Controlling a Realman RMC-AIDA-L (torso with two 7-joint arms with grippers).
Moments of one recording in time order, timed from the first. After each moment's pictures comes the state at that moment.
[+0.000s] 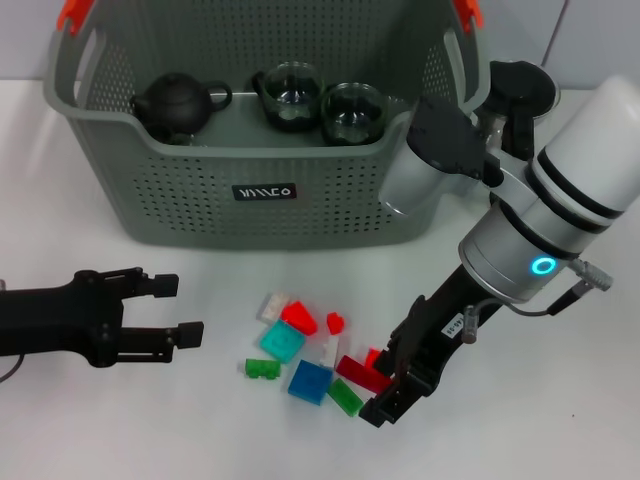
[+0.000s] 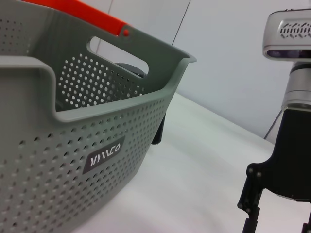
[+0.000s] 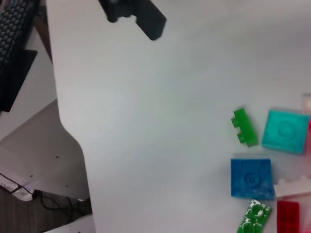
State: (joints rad) left arm -0.42 -2.08 0.40 0.82 2.28 1.84 -1.46; right arm 0.91 2.09 -1.50 -0.85 -2.24 -1.58 2.28
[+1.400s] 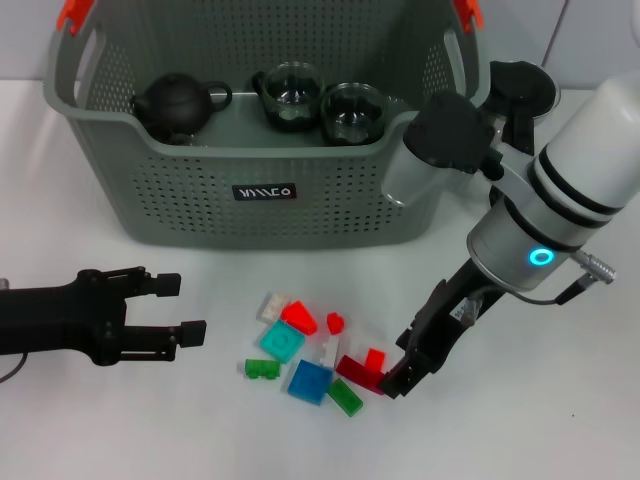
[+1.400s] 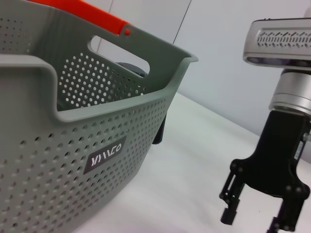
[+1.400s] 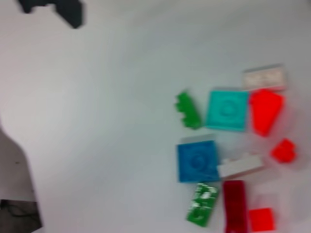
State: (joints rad) left arm -0.43 -2.08 0.40 0.81 2.28 1.83 -1.46; right arm 0.92 2.10 -1.50 -0.83 -2.34 -1.51 2.39
